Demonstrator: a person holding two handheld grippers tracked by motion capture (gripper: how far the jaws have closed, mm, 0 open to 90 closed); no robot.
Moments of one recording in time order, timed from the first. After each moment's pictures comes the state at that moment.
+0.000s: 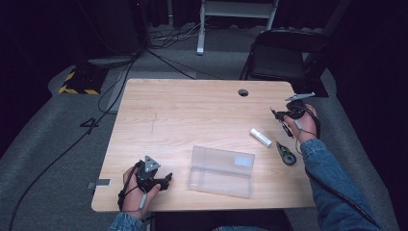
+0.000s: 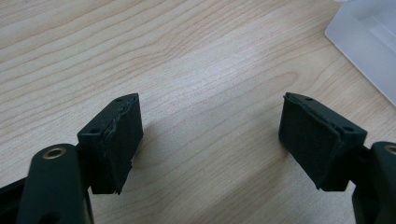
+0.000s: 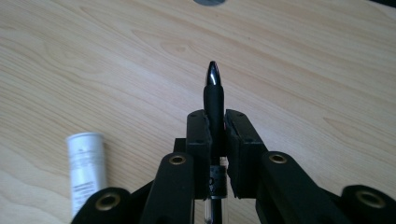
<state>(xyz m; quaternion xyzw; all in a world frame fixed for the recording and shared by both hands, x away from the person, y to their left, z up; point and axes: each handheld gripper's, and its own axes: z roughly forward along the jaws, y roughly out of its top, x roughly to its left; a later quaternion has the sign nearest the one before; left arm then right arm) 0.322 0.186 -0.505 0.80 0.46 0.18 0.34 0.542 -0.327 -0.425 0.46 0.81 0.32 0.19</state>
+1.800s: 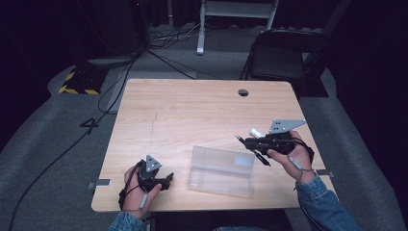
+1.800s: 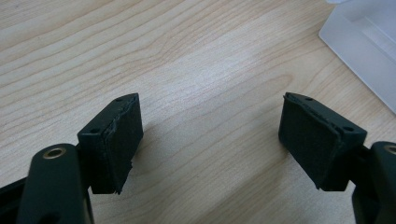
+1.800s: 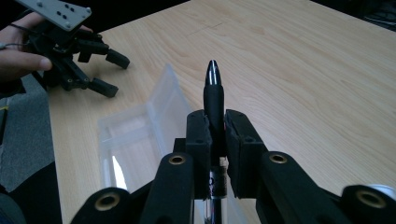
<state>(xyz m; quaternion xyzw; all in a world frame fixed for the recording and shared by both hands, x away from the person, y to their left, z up) 0.323 0.184 -0.505 0.81 0.45 0.17 0.34 0.400 -0.230 -0.385 0.22 0.85 0.47 0.07</state>
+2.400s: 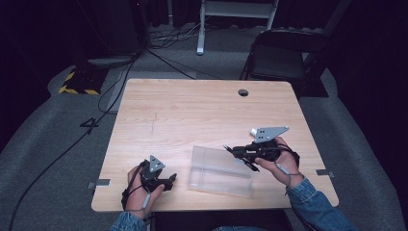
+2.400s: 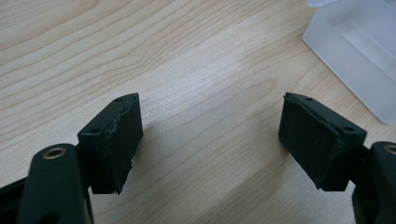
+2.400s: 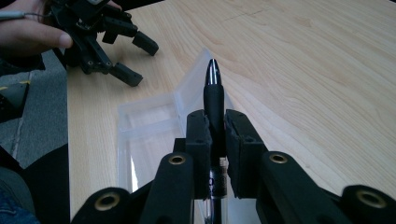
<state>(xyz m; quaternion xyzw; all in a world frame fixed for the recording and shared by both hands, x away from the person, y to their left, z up) 0.324 0.175 -0.504 0.81 0.44 0.17 0.34 0.394 -0.199 -0.409 0.17 0.87 0.46 0.05</state>
